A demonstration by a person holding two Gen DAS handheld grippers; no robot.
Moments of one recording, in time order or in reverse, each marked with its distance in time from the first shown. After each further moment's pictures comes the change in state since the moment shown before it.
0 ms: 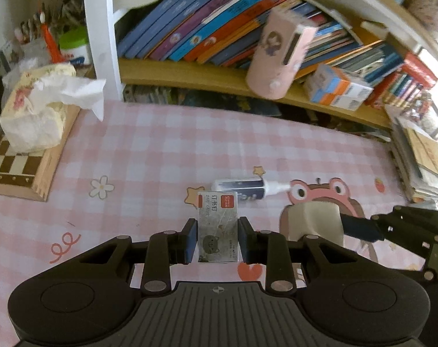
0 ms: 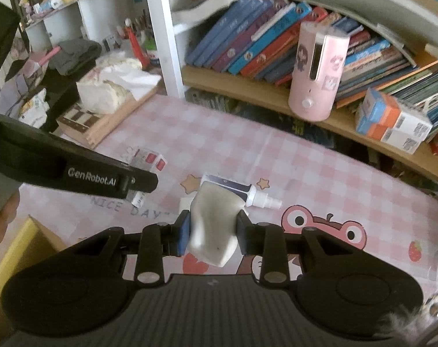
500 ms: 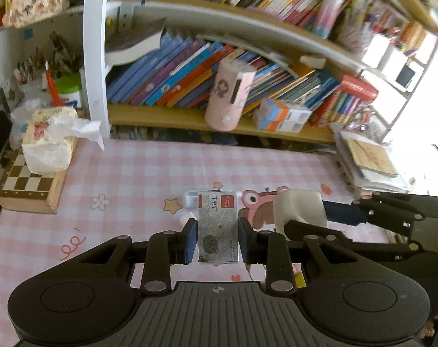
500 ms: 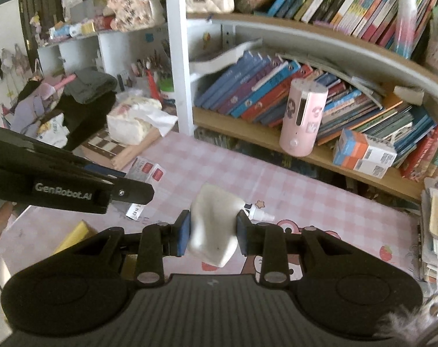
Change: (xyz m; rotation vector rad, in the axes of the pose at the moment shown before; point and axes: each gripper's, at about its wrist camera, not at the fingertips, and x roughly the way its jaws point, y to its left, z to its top) left arm -0.114 -0.014 -0.051 0.073 -0.177 -0.116; right arm -0.106 0.043 -0.021 -0.024 -0.156 -0.044
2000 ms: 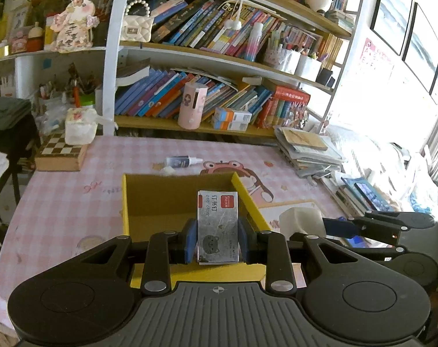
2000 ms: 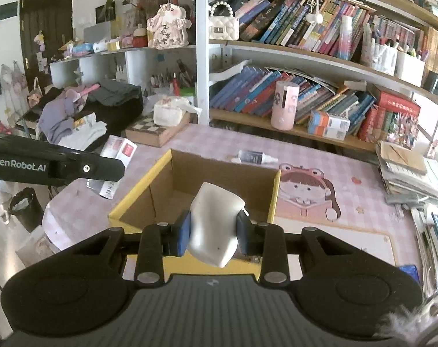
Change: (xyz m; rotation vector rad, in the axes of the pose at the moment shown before) left arm -0.204 -0.032 -0.206 0.072 -0.185 -0.078; right arm -0.205 0.152 -0.180 0.061 -0.112 -0.119
